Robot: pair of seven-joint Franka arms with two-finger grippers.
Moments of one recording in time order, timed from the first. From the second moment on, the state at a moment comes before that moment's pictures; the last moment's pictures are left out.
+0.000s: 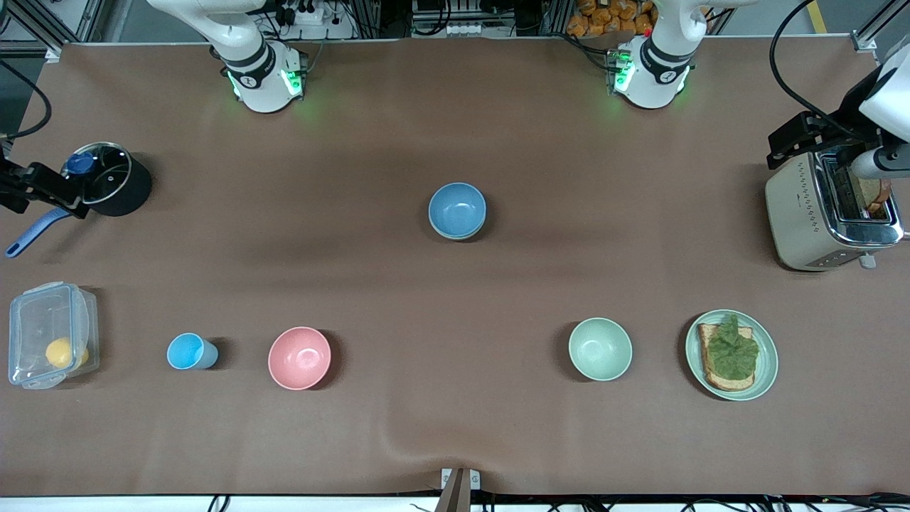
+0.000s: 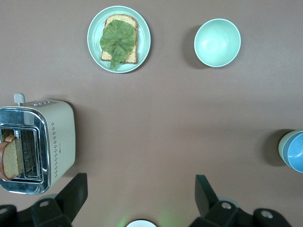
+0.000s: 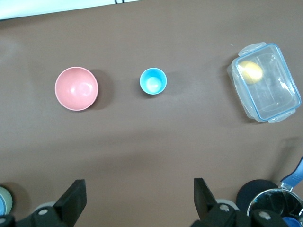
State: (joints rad) left arm -0.08 0.00 -0.03 -1.47 0.02 1.43 -0.12; right arm 0.01 0.00 -0.08 -1.58 0.03 1.68 0.03
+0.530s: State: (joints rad) left arm -0.08 0.00 -0.03 -1.47 0.02 1.43 -0.12; right arm 0.01 0.00 -0.06 -1.58 0.03 1.68 0.02
